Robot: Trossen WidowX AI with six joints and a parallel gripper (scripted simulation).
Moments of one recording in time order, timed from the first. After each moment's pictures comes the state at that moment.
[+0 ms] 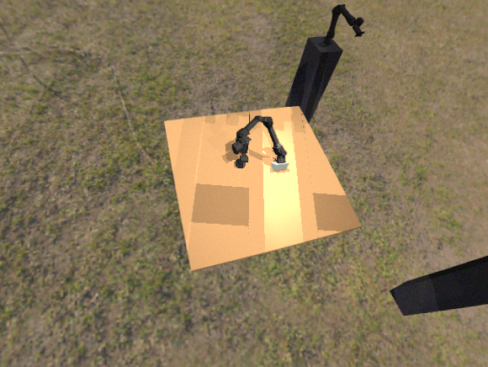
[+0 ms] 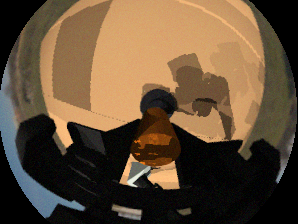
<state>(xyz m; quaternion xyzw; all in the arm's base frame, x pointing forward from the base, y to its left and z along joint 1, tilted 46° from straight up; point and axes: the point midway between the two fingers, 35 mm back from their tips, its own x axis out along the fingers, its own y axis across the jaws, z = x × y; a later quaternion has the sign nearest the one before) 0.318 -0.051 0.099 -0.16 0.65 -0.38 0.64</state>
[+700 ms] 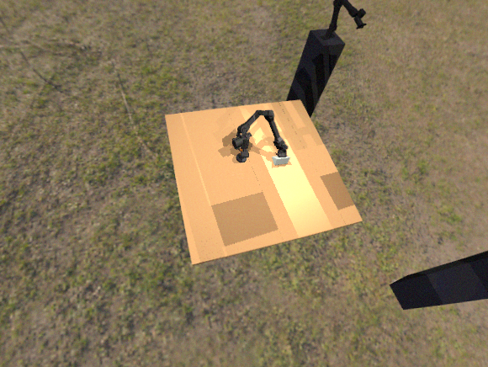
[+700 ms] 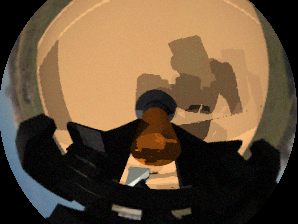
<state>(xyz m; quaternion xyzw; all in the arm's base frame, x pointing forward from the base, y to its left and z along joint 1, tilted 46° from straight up) 0.313 -0.072 0.086 -0.16 0.65 -0.39 0.64</state>
